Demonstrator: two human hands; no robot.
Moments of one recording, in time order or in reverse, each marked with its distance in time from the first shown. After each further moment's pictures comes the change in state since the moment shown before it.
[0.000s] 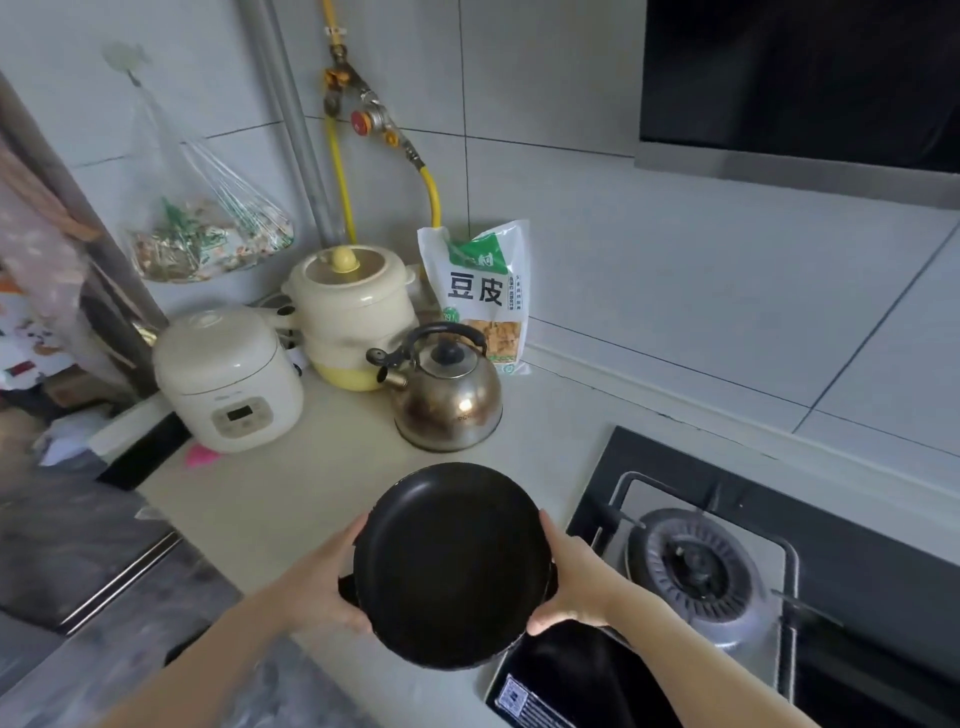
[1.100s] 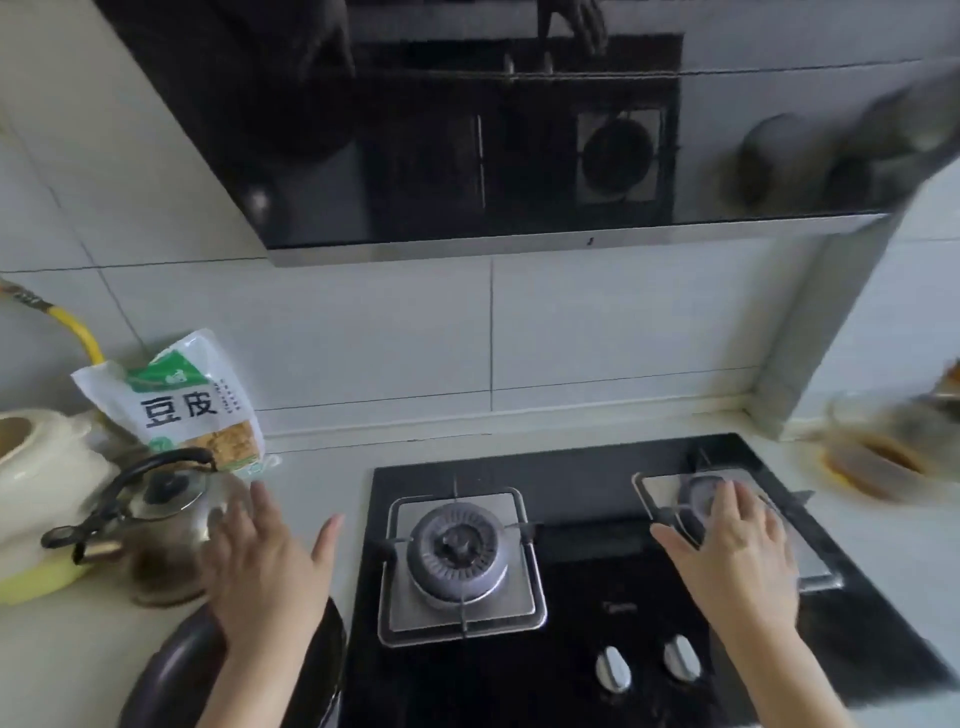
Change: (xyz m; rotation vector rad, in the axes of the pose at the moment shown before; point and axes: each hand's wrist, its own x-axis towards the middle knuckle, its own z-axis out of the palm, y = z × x) left_hand 0.029 0.258 0.046 0.475 0.705 0.234; right_hand -0.327 0.064 -0.056 -0.250 1.276 0.971
